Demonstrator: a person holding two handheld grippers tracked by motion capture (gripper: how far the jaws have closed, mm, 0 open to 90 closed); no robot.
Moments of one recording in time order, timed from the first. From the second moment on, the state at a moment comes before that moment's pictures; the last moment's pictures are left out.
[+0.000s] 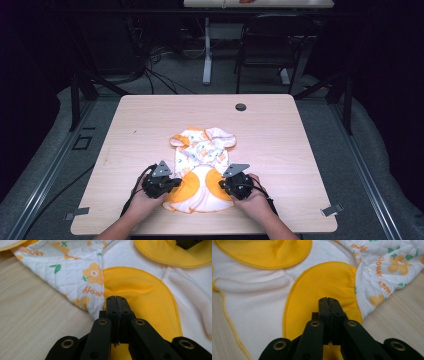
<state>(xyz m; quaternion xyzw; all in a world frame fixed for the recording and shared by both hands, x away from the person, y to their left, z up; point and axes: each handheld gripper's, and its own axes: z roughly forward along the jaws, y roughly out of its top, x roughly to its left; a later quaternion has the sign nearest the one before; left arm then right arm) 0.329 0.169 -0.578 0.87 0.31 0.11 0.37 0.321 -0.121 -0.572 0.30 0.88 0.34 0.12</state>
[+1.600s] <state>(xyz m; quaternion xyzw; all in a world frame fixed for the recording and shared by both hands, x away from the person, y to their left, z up) 0.403 0.171 -0.540 0.85 0.34 0.10 0.39 0.391 -0.145 -0.526 0.36 0.86 0.35 0.09</state>
